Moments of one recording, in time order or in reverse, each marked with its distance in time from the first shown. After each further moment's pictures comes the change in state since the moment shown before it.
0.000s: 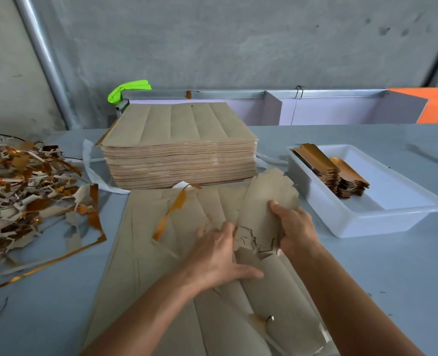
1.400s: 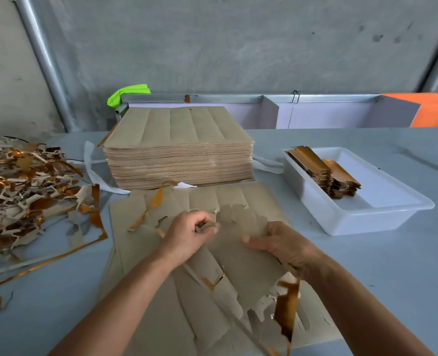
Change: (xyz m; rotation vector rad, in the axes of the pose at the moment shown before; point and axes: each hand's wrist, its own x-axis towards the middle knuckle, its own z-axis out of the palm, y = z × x) left_hand -0.003 -0.031 -0.023 -0.446 0.301 0.032; right_hand -0.046 -0.007 -0.024 -0.671 -0.604 0.056
